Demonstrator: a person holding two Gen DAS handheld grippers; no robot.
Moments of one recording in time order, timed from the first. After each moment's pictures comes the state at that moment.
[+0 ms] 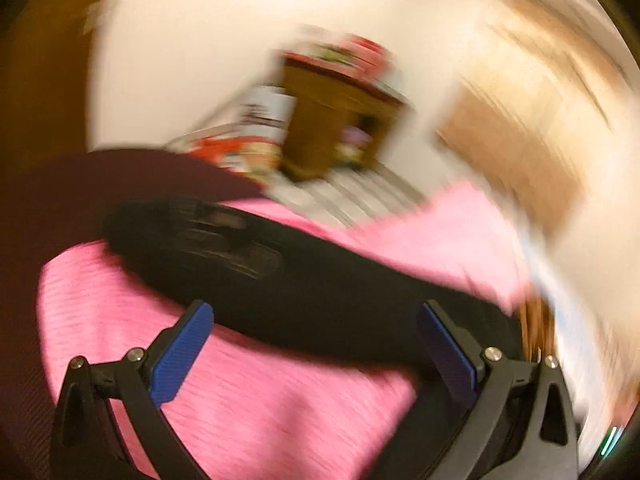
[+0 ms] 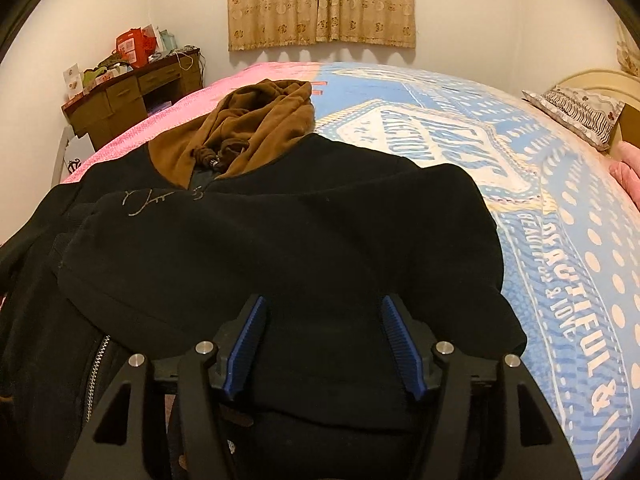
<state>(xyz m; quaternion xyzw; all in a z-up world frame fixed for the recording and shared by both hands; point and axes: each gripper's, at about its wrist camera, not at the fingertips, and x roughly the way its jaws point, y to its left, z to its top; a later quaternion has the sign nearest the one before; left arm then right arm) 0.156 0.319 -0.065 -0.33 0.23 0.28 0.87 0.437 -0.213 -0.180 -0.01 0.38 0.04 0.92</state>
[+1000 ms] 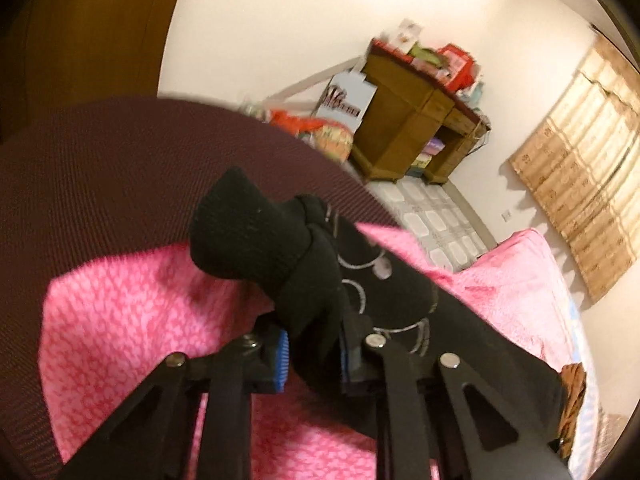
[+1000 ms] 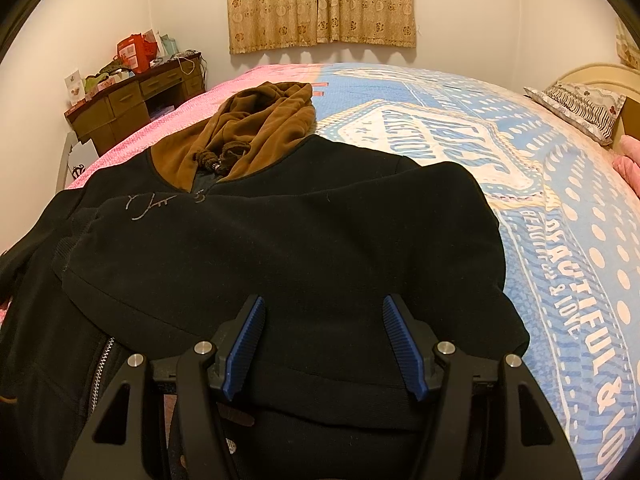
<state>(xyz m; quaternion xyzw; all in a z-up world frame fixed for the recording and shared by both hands) 0.173 0.403 -0.108 -0.35 0.25 0.36 0.83 0.434 -0.214 -0.180 0.00 0.38 0.04 0.92</state>
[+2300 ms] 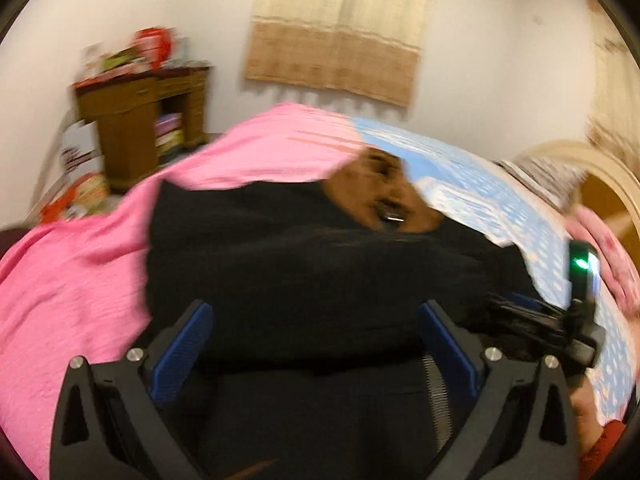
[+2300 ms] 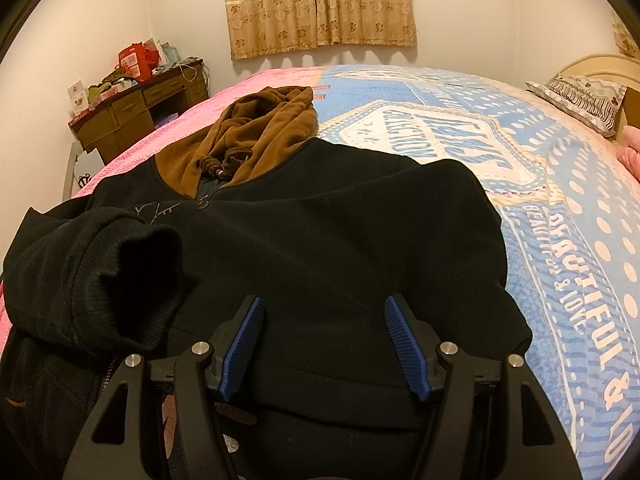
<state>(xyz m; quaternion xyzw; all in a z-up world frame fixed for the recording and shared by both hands) 0.230 0.115 -0.067 -0.10 0.31 0.00 0.95 0.437 -0.217 -0.181 0.02 0.38 0.05 0.92</state>
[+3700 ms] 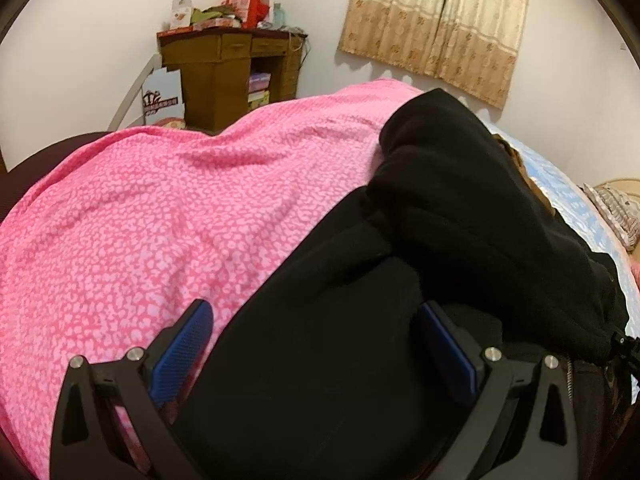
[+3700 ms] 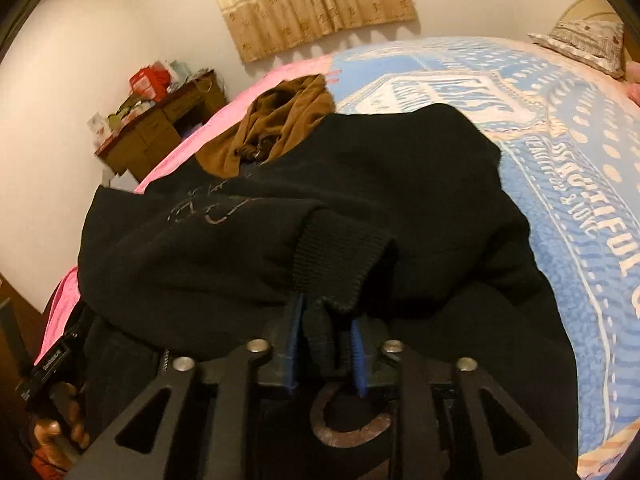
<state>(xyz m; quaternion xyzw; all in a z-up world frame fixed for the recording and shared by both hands) 0.228 0.171 -0.134 -0.14 0.36 0.13 0.91 0.397 -0.237 -0.182 0.12 0.40 0.10 0.90</state>
